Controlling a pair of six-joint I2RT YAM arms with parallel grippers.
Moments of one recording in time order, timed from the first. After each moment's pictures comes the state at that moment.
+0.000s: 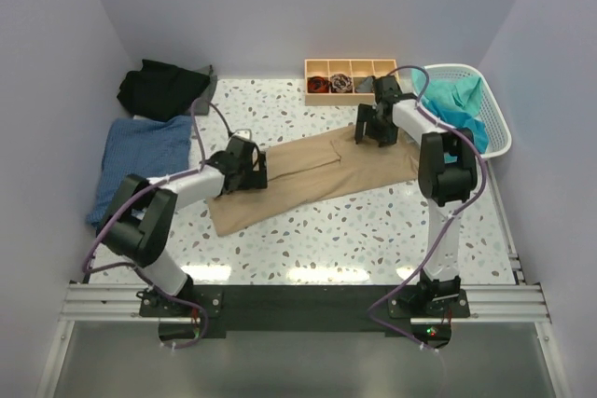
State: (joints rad) left arm -0.43 1.66 0.86 -0.17 -0.22 -0.43; right arm 0.18 2.18 1.69 -0.63 0.01 0.32
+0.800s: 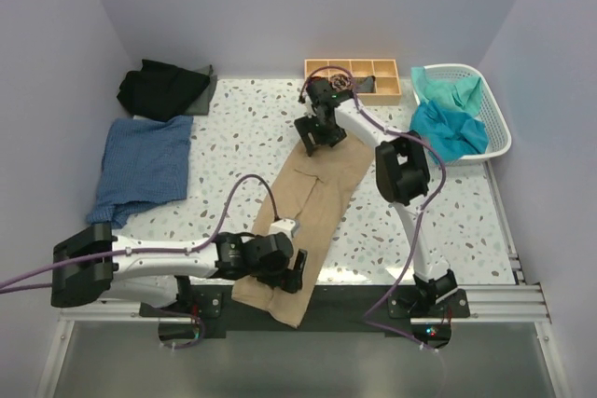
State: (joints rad) left arm -1.27 1.21 0.54 -0.36 -0.10 -0.91; right arm 0.48 2.42 2.11 -0.88 0.00 0.06
